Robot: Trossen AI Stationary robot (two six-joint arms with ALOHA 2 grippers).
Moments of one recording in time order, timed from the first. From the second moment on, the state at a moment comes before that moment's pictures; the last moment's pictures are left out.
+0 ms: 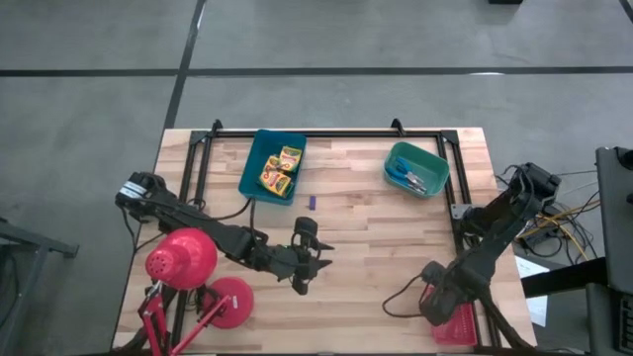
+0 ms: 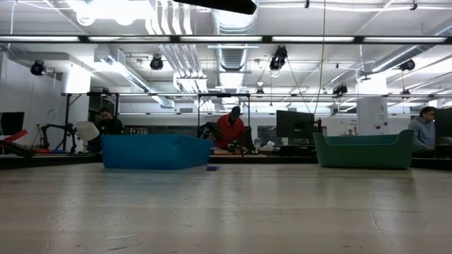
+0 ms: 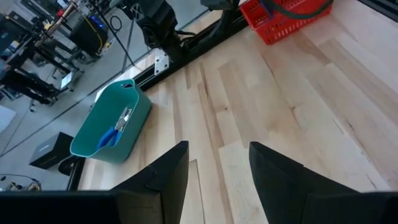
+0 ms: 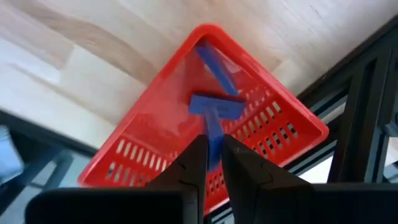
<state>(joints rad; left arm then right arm) -0.42 1.62 1.17 -0.02 -0.52 0.32 0.89 1.48 0.99 -1.01 -0.31 1.84</state>
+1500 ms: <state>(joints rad) -0.38 1.61 1.17 -0.05 -0.75 0.25 0.90 1.32 1.14 -1.04 0.85 1.46</state>
